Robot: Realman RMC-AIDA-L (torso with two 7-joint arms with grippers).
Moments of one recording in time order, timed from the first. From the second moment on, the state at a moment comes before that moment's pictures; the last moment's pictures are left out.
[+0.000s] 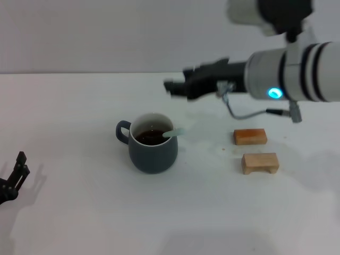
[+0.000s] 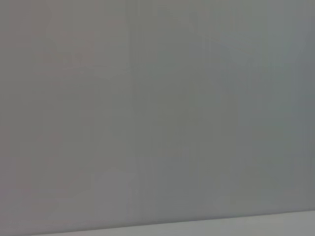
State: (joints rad) left arm -0.12 -2.06 -0.65 -0.20 2.20 1.34 -0.05; right arm 0.50 2.08 1.45 1.57 -2.39 0.95 -0.35
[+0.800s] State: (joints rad) left arm -0.10 -2.06 -0.70 -0.20 2.20 1.37 -0.05; right arm 0.08 2.08 0.68 0.76 -2.28 -1.50 -0.66
